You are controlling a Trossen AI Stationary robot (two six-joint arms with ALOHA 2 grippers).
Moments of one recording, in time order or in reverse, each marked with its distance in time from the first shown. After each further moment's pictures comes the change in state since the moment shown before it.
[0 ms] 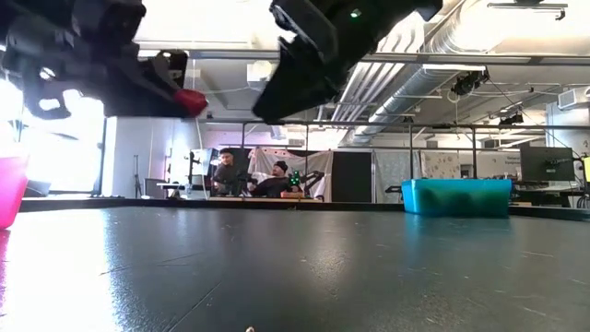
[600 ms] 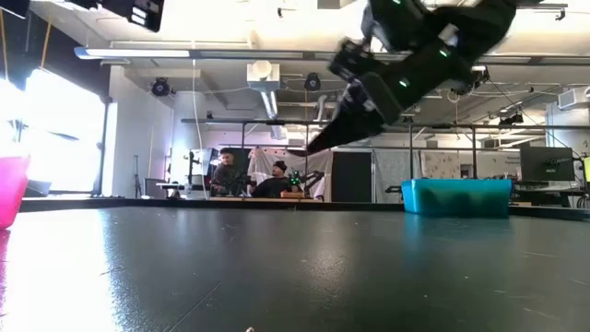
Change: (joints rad) left arm -0.063 -0.354 0.179 -0.365 0.185 -0.336; right arm -0.186 -0.181 -0.452 0.407 -0.220 -0.298
